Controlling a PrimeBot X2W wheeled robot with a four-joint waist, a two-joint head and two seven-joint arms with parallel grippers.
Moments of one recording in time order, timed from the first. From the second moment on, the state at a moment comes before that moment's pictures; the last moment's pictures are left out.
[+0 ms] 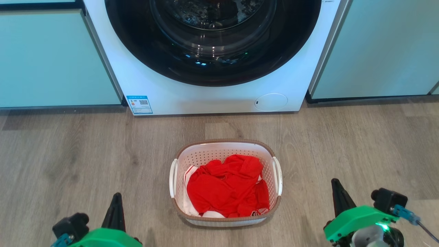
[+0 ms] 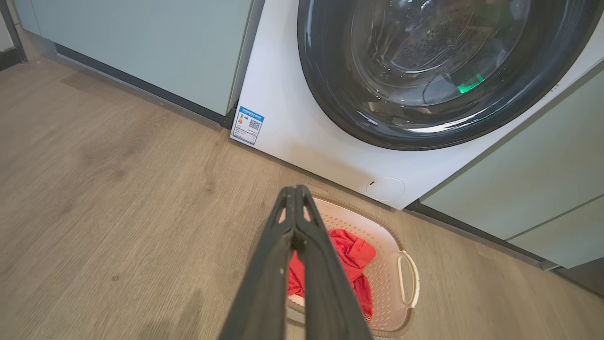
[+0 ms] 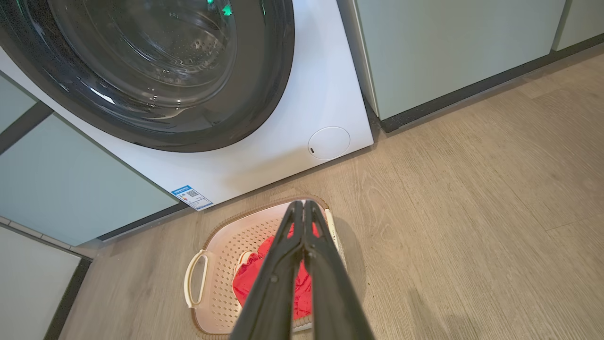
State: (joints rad) left arm 0.16 0.06 -0.11 0.20 -0.54 0.02 -0.19; right arm 0.01 -0.04 0.10 0.36 0.56 0.13 -0.18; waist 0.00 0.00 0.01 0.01
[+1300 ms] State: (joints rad) left arm 0.08 0.06 -0.05 0.22 -0.98 -0.04 -0.08; right arm -0.02 -0.05 0.03 0.32 1.00 0.13 -0.08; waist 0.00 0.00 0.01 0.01
